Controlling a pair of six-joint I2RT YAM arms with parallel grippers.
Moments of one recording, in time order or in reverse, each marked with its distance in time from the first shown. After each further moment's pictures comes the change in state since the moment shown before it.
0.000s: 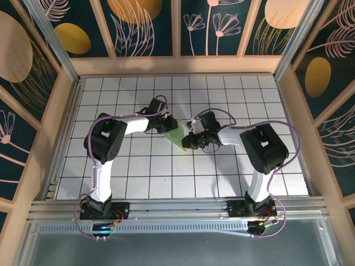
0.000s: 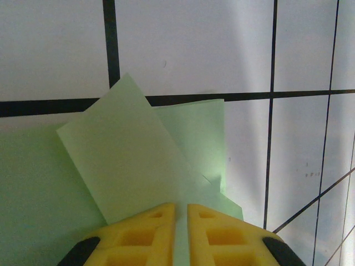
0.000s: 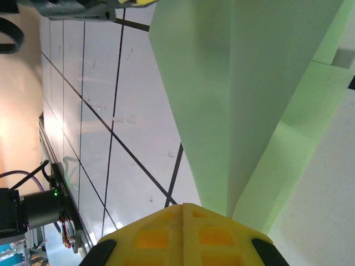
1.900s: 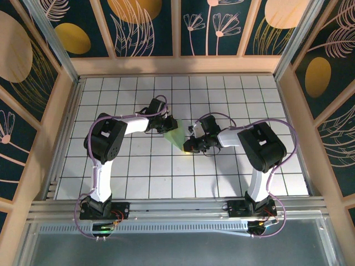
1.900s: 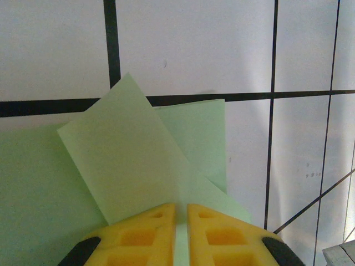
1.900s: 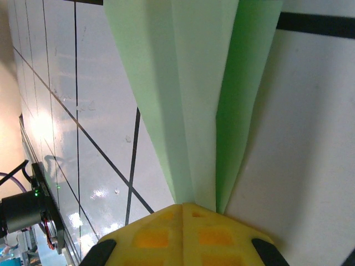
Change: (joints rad) left arm 0.000 0.000 0.000 0.000 -0.004 0.000; right arm 0.000 0.025 -0.042 0.012 0.029 -0.003
